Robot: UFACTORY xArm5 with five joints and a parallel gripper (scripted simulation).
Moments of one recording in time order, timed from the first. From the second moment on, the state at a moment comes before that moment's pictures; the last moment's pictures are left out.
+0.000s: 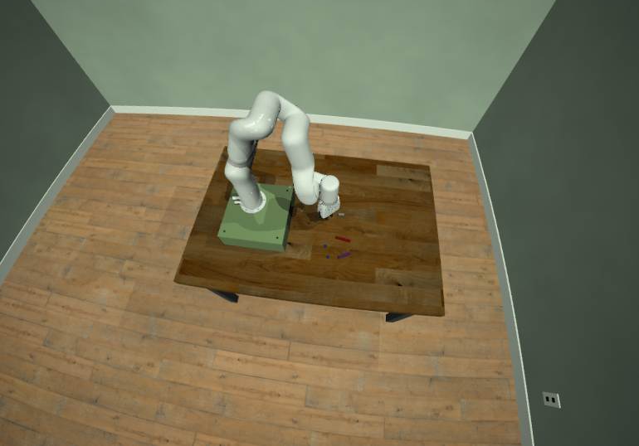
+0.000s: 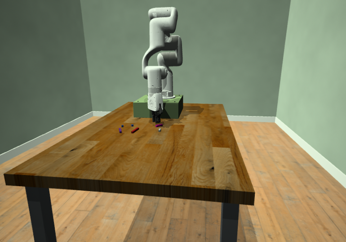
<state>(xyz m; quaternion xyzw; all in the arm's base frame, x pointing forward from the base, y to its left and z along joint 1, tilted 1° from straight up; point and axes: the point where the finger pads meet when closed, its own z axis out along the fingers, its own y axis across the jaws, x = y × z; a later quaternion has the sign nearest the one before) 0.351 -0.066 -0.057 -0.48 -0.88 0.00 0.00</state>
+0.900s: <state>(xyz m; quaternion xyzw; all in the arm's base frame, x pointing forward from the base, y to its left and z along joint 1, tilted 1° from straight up) 0.349 -0.064 0.005 -0.48 -0.88 0.00 0.00</state>
